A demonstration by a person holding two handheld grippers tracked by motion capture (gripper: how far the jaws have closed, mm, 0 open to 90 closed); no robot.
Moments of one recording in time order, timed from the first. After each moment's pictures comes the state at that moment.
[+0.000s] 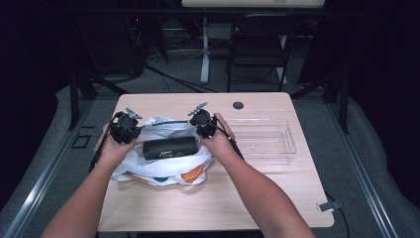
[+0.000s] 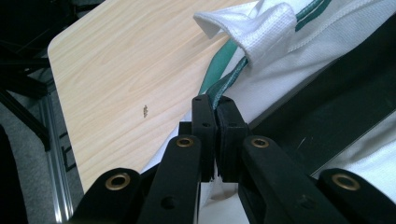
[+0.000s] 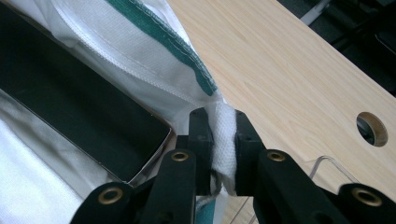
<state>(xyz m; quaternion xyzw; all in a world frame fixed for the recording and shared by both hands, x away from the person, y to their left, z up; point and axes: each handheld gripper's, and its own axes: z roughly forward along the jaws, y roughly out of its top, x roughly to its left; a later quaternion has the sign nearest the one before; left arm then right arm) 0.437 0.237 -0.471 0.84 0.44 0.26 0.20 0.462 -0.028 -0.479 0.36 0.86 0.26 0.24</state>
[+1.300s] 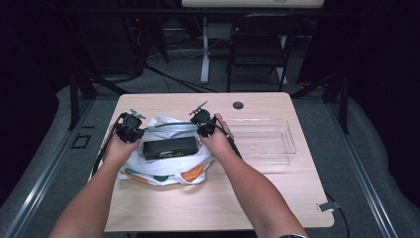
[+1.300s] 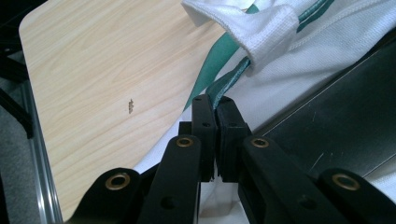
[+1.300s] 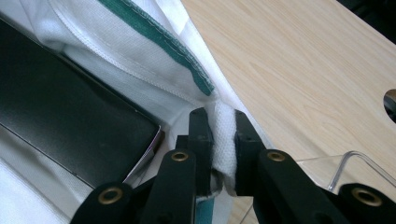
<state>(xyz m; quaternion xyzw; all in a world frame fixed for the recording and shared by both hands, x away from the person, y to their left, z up) 0.456 0.235 -0.491 0.84 0.46 0.23 0.19 0.481 -0.026 -0.497 0.39 0.87 0.24 0.21</state>
